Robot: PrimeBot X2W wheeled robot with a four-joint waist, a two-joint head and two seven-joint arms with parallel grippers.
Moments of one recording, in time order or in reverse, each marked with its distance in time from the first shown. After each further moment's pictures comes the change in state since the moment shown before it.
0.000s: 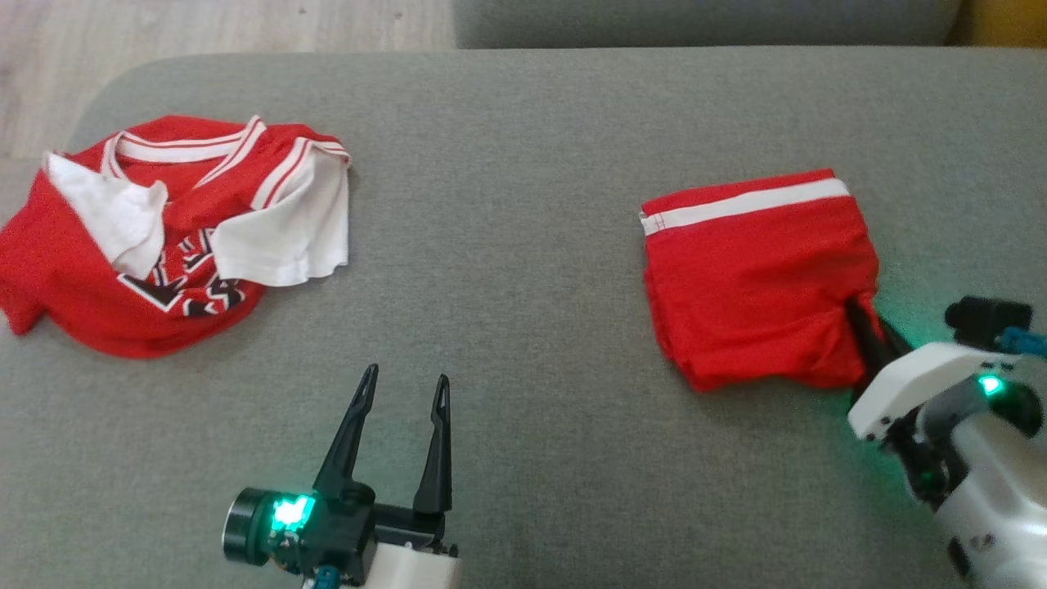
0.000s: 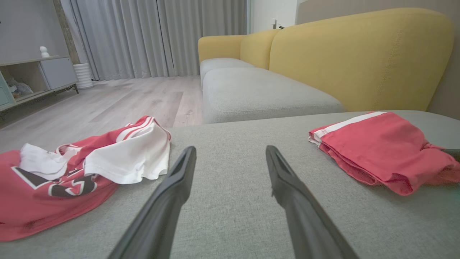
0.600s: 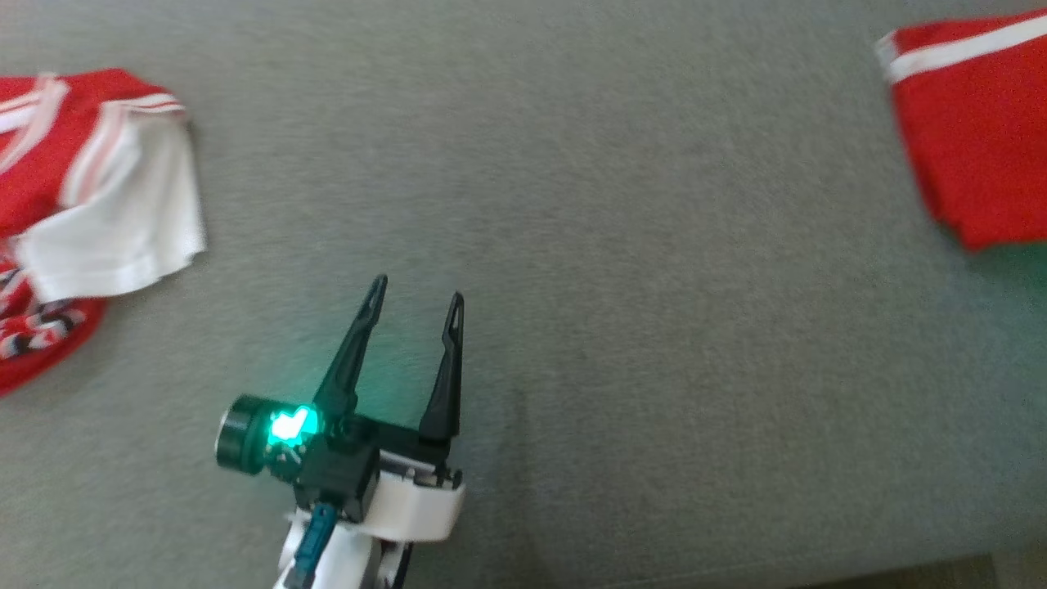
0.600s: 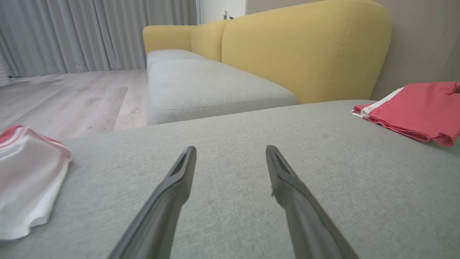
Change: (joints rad) left arm -0.142 0.002 0.001 -0.043 0.044 -0.052 0.000; right arm -0.279 -0.334 -0.092 0.114 0.063 0.000 -0.034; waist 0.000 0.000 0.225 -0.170
